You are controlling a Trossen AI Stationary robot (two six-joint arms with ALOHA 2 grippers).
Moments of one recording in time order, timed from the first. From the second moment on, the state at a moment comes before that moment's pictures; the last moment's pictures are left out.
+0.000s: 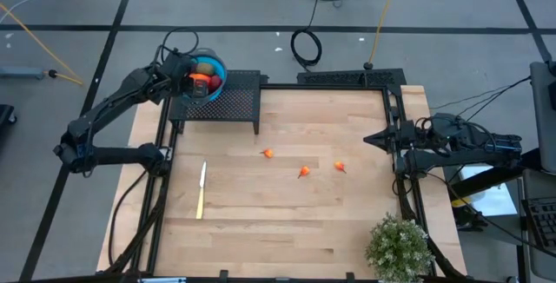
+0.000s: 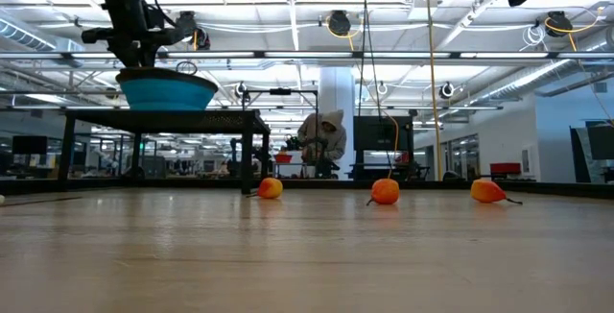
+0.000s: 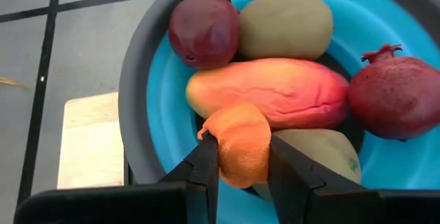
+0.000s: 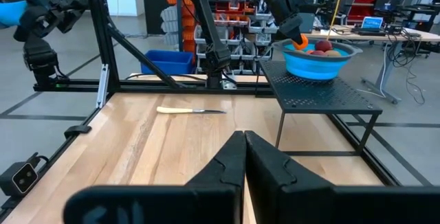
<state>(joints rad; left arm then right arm) 0.83 1.09 1.12 -1.01 -0.39 -0.45 0.02 0.34 0.65 -0.41 0.03 -0.01</state>
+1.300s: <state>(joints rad) 0.42 0.99 1.24 -0.97 -0.15 -0.52 0.02 0.53 0.65 -0.44 -0.06 0.09</state>
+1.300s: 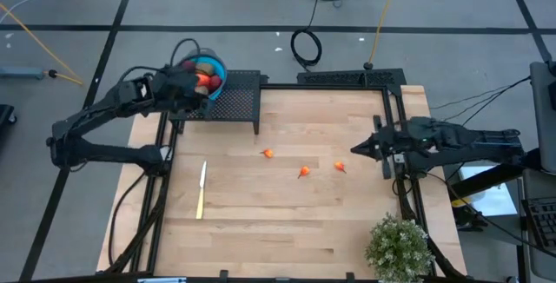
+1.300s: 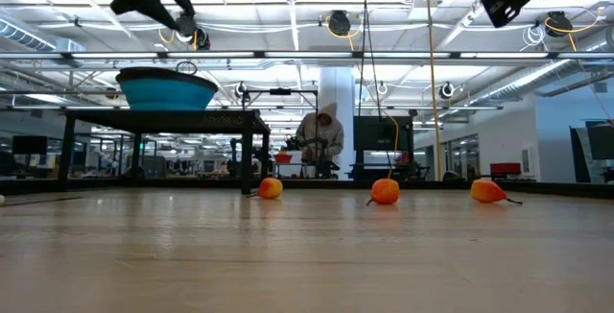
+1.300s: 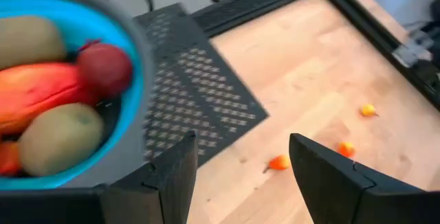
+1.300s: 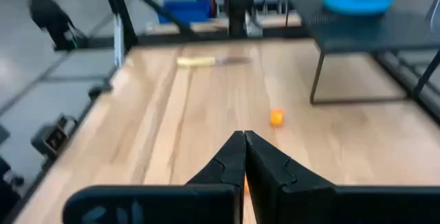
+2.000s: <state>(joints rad) 0.10 0.99 1.23 -0.70 -0.24 -0.35 0.02 0.86 0.65 -0.48 -0.05 0.09</state>
